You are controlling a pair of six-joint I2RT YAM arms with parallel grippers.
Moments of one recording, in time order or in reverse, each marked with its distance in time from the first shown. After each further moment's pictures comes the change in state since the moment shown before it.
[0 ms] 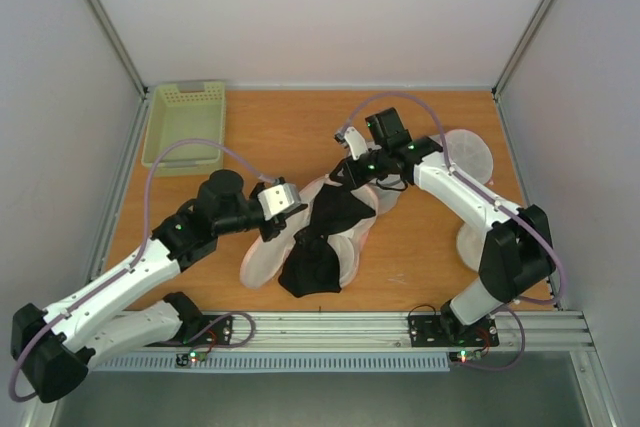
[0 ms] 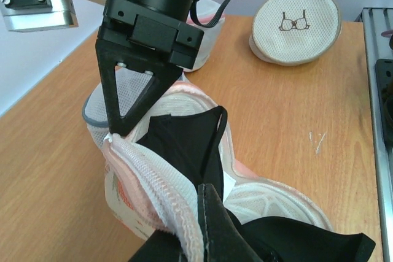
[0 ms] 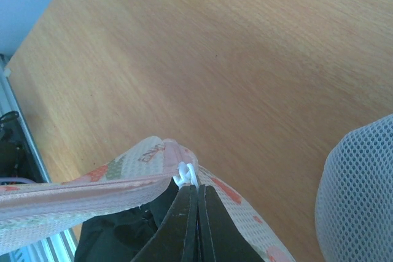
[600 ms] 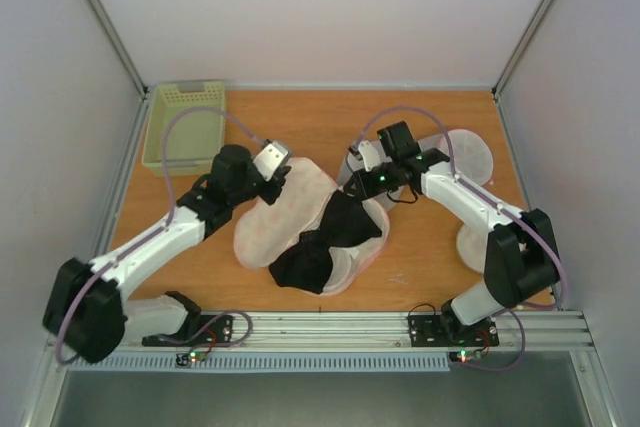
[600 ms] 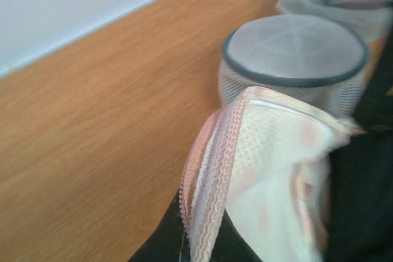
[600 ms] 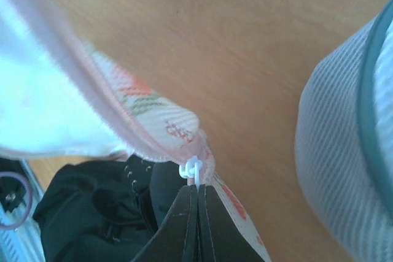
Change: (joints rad) left arm 0.192 0.234 0.001 0.187 -0.210 -0.186; right arm -0.059 -0.018 -0.129 0.023 0.000 0.034
